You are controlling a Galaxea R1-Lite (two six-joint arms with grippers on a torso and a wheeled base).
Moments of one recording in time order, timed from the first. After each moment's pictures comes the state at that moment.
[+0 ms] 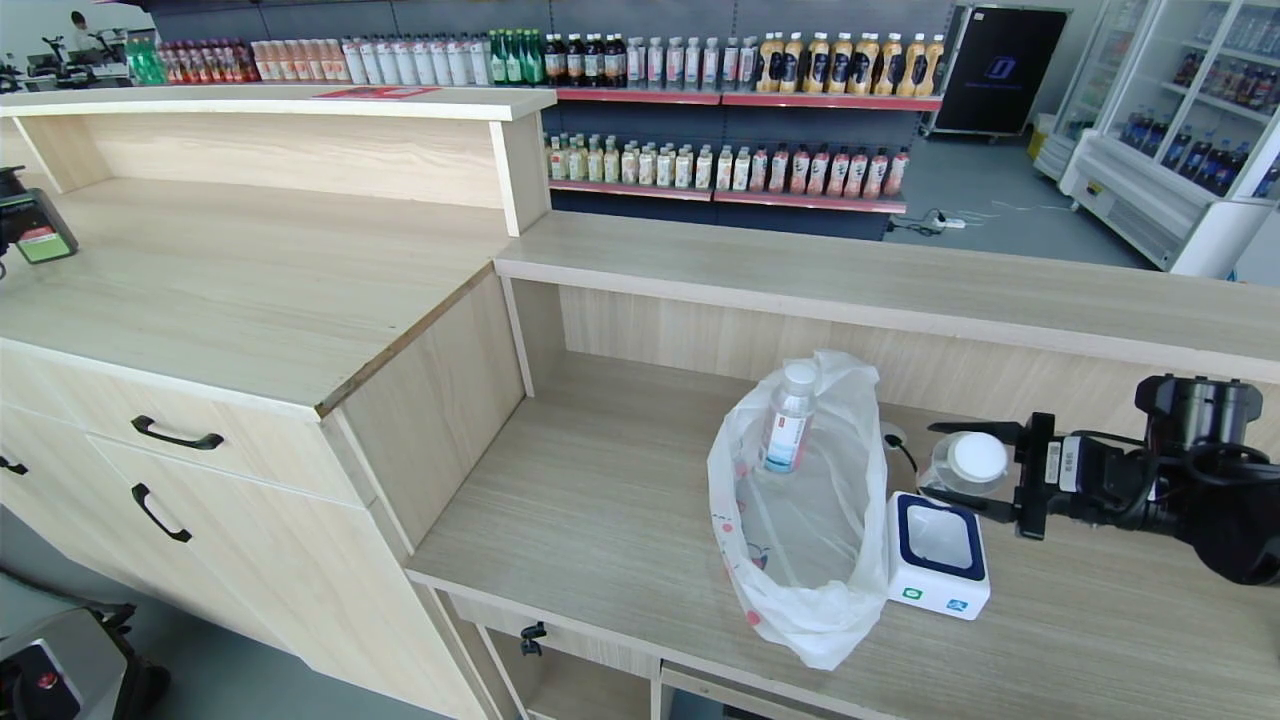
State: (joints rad) left arm -0.01 0.00 0.00 0.00 -0.04 0.00; right arm -0.17 1.97 -0.69 -0.86 1.13 -1.28
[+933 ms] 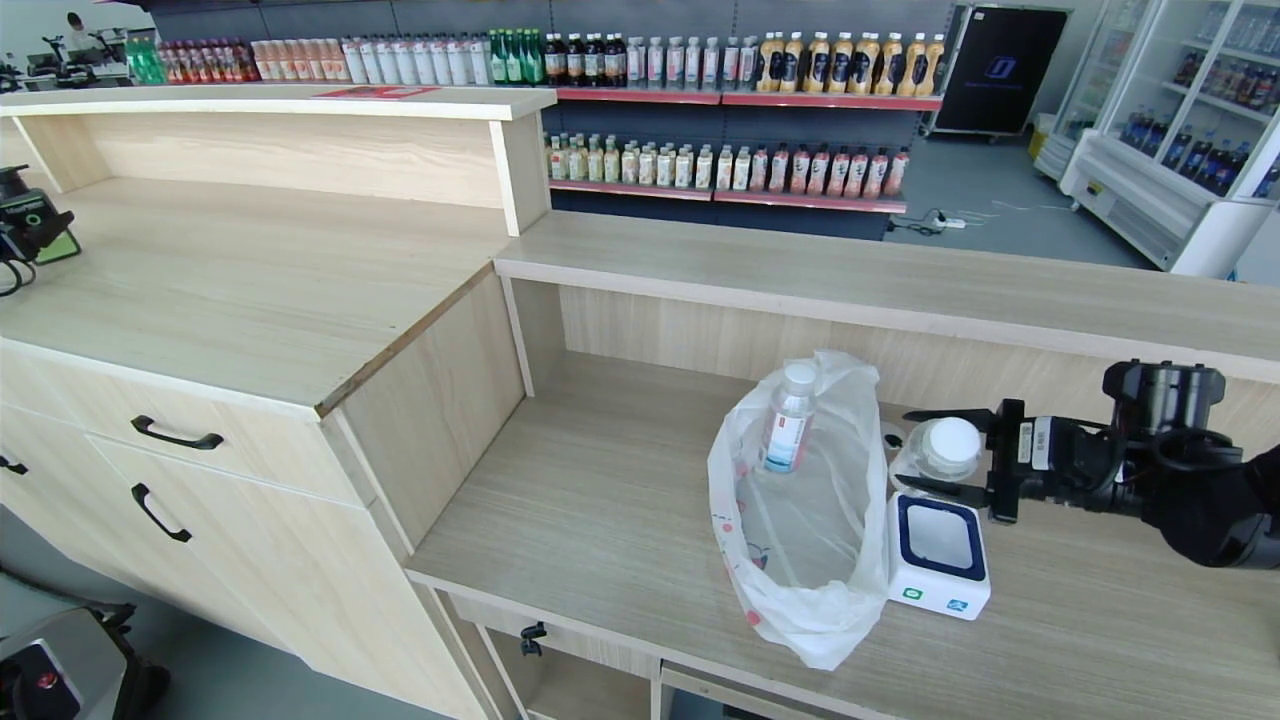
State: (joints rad) left arm -0.01 0.00 0.00 0.00 -0.04 0.00; right arm -0.12 1.99 -0.76 -0.86 1.13 -1.19
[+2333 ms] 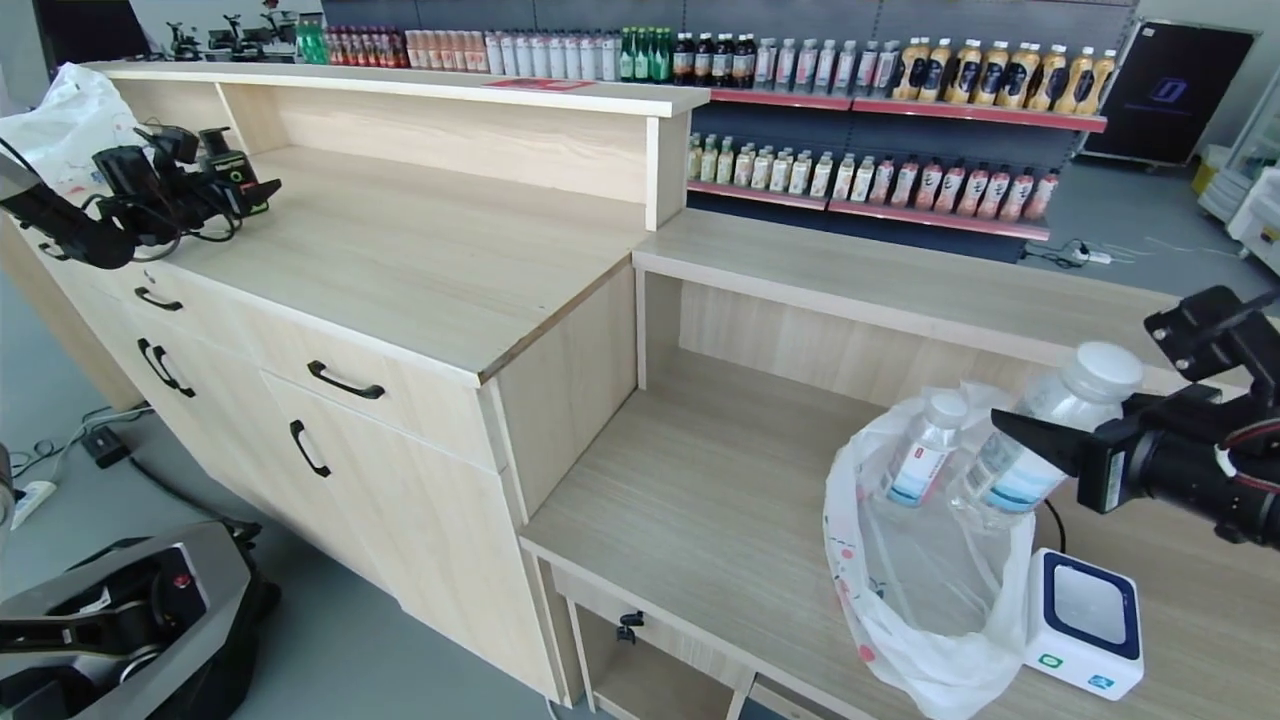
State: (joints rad) left arm -0.01 0.00 0.00 0.00 -0.04 0.00; right arm 0.09 1.37 -0.51 -0.66 0.18 -0.26
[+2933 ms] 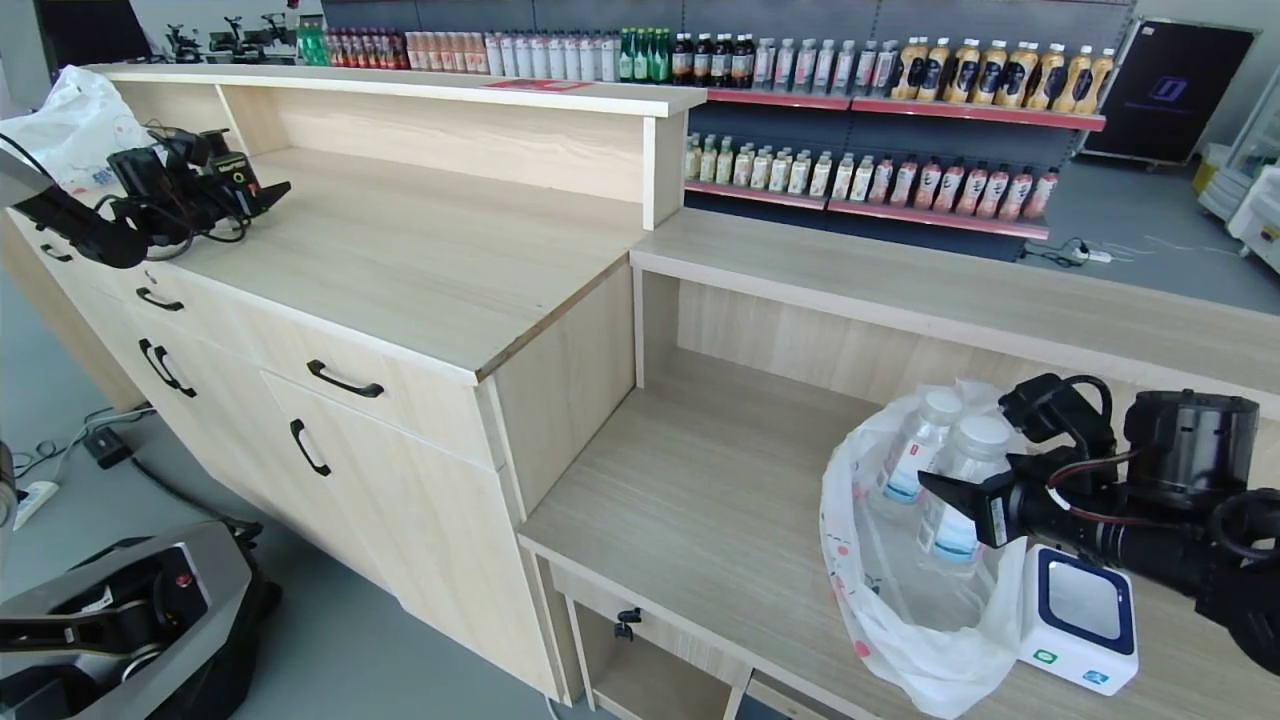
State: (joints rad) left arm -0.01 0.00 0.00 0.00 -0.04 0.00; right arm 0.09 1.75 -0.46 -0.95 0.18 -0.27
